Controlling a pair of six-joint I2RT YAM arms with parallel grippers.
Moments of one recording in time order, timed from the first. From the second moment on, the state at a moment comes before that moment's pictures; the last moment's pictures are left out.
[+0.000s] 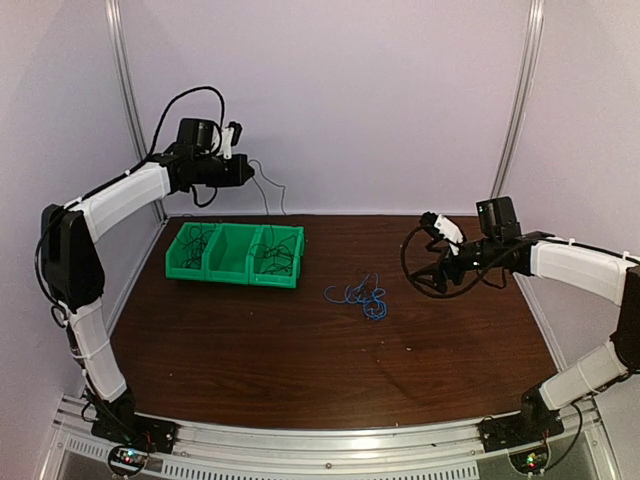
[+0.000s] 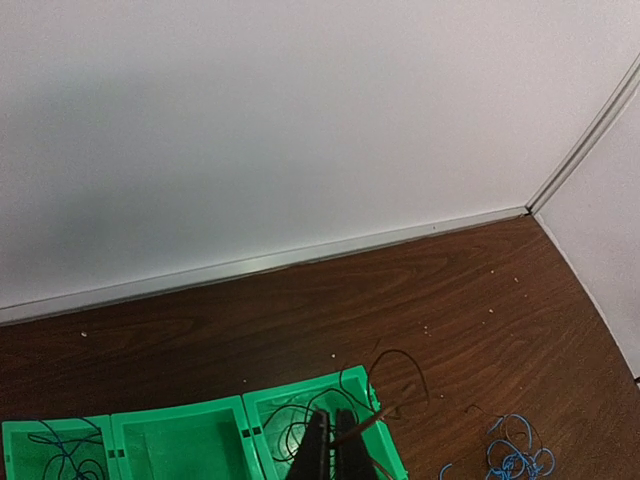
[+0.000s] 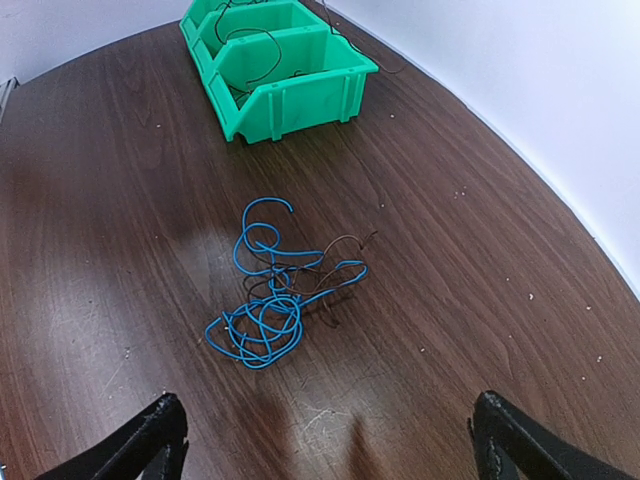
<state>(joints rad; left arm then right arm) -0.36 1.88 1.79 -0.35 0.19 -0.21 0.29 1.37 0.91 -0.22 -0.56 -0.51</state>
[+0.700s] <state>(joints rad) -0.36 1.77 1.71 -0.26 0.16 -0.24 0.28 1.38 0.91 -0.22 -0.57 -0.52</state>
